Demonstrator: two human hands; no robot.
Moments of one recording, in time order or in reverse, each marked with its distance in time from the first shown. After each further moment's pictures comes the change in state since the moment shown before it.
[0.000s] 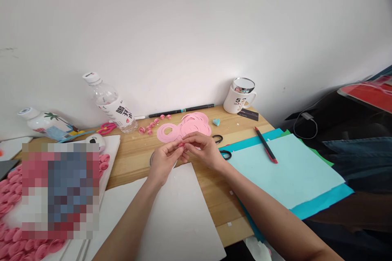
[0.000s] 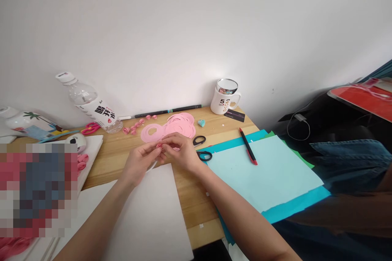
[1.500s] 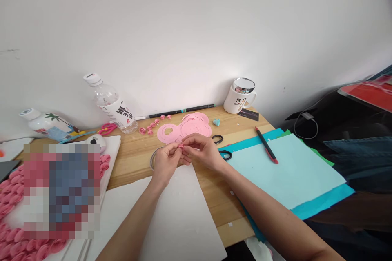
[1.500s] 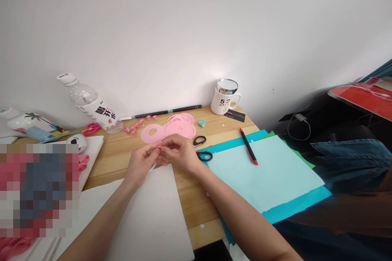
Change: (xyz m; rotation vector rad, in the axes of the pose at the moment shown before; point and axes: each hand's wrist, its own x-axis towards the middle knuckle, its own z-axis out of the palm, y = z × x) left_hand -0.003 0.001 0.010 0.041 0.084 -0.008; right_hand -0.001 -0.007 0.004 0.085 -0.012 0.150
